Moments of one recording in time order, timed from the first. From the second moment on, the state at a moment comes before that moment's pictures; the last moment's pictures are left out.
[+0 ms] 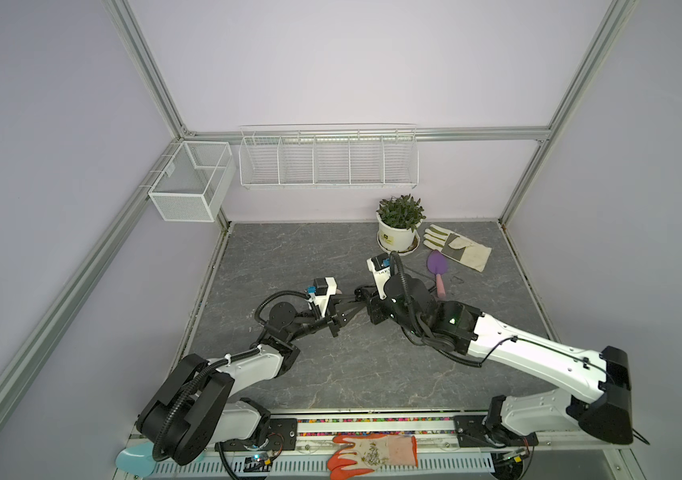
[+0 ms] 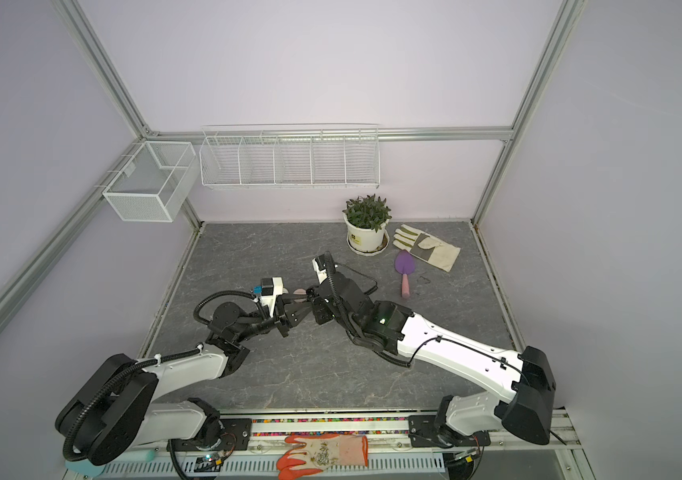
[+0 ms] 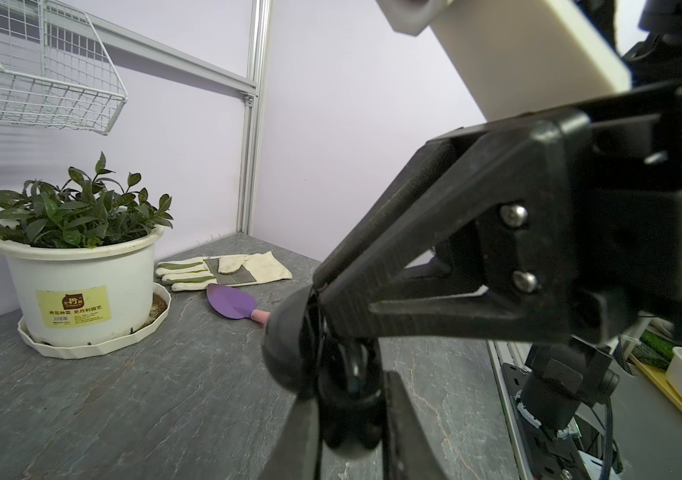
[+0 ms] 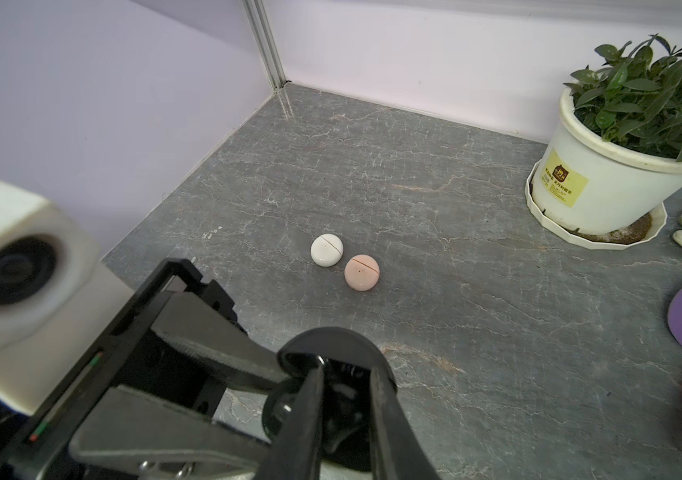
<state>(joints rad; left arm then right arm) -0.57 1.31 0.36 1.15 0.73 -0.31 1.07 1.35 1.19 -0.38 0.36 0.38</state>
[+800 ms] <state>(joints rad) -0.57 1.26 0.35 1.15 0.76 -0.30 0.86 1.29 1.38 -0.61 0.02 0.25</state>
